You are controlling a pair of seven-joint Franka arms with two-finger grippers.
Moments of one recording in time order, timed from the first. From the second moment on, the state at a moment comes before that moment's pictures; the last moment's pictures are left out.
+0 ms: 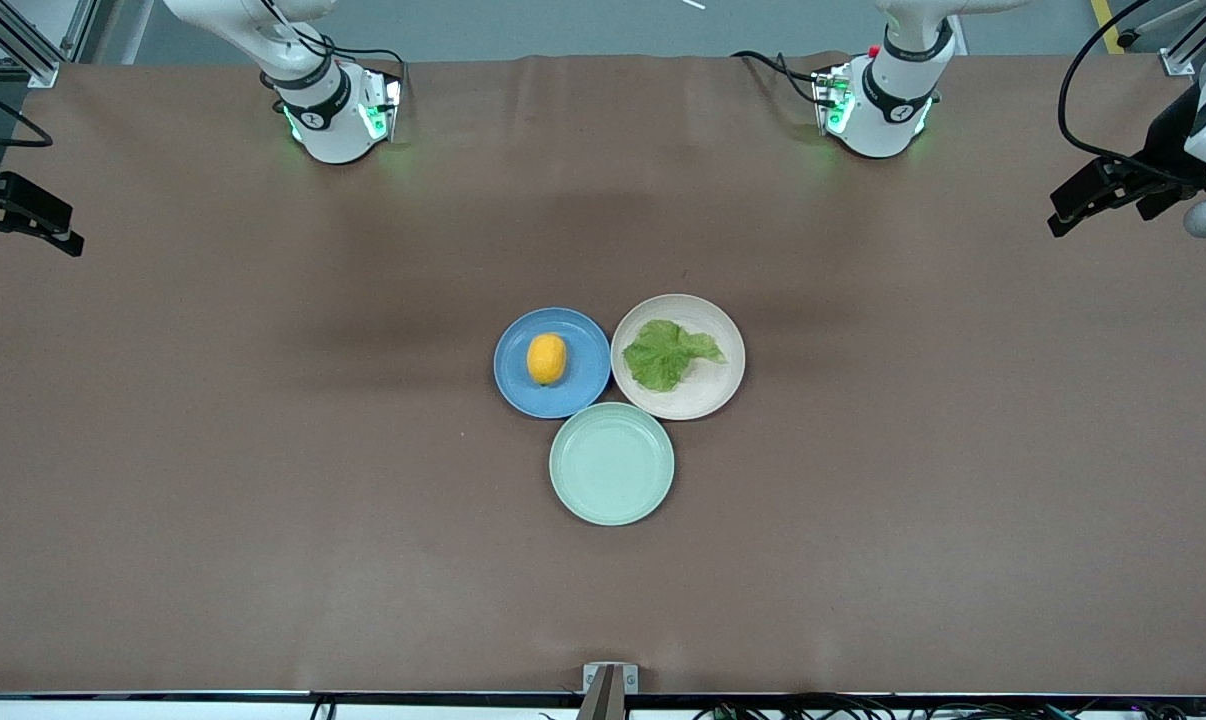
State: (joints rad) left arm 0.04 -0.13 -0.11 -1.68 0.01 1.54 -0.24; right arm 0.09 -0.01 -0.15 -1.50 -0.01 1.48 -0.12
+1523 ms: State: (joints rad) left arm -0.06 0.30 -0.46 -1.81 0.03 2.04 -0.99; right arm 0.46 0.16 -0.13 -1.51 -0.02 1.53 -0.02
